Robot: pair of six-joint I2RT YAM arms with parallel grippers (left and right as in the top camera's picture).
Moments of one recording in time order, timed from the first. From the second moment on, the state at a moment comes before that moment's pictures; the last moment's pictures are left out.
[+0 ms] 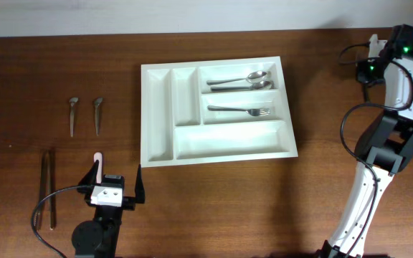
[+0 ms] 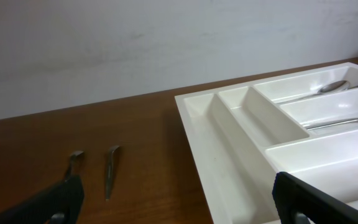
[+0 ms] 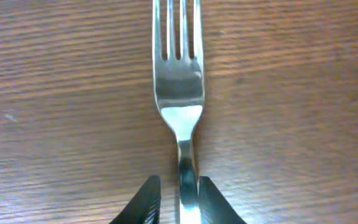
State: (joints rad) left arm -0.03 0.01 0.01 -0.07 0.05 0.14; right arm -0.41 2.72 2.53 -0.93 -0.09 -0.30
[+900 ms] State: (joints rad) left arm -0.03 0.01 0.01 -0.07 0.05 0.14; right arm -0.39 2.73 2.53 -0.93 -0.10 -0.29
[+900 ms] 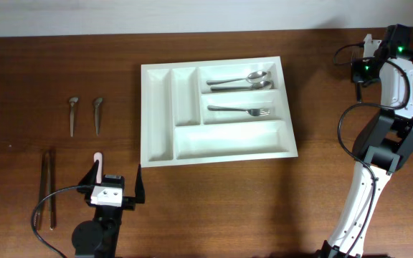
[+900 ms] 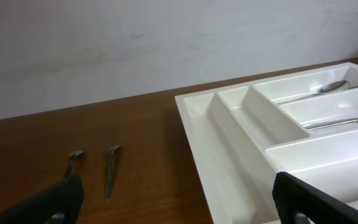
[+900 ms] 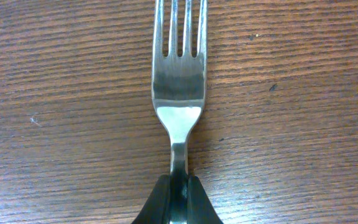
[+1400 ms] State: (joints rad) left arm -0.03 0.01 0.01 -0.07 0.05 0.14; right arm -0.39 2.73 2.68 -1.01 -0.10 0.04
